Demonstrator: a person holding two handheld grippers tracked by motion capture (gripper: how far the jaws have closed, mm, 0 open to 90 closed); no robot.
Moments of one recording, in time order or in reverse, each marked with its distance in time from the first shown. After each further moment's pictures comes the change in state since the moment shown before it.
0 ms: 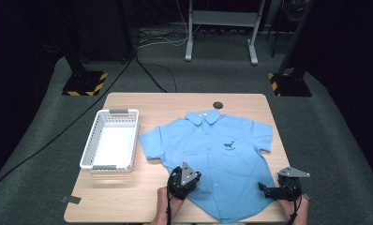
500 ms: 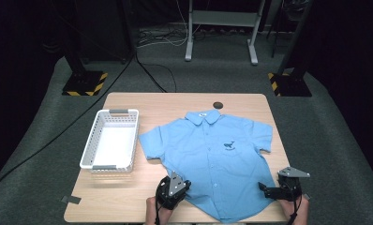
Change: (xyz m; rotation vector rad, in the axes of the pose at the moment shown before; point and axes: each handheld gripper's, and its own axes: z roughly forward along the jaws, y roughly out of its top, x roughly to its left) left arm 0.002 -0.035 -0.023 0.017 0.007 -0.005; right arm 0.000 0.000 0.000 0.000 -0.002 0.002
